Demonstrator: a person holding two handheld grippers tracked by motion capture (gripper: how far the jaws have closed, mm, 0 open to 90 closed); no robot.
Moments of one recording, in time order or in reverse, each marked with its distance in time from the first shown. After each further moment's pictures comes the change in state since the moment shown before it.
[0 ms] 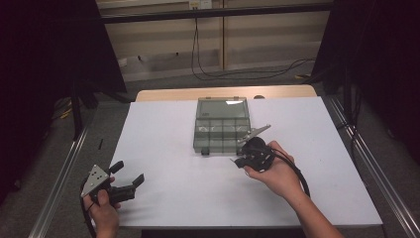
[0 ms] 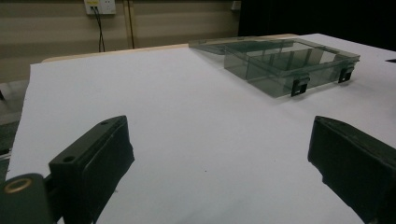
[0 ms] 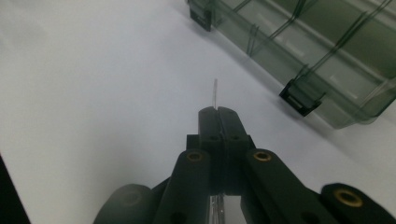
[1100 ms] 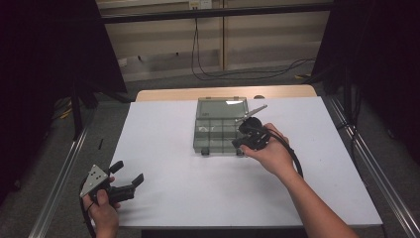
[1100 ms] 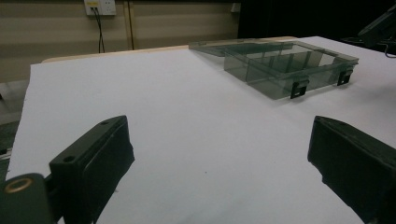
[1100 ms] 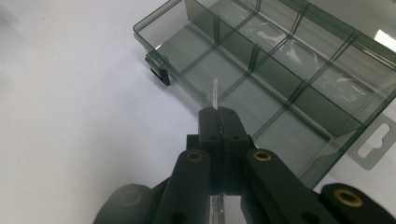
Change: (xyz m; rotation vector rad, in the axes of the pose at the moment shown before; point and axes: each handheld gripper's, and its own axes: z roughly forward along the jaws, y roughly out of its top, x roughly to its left) left arm 0.002 0.000 -0.001 -0.009 -0.011 -0.003; right arm -0.035 0.041 0.011 -0.046 -0.010 0.022
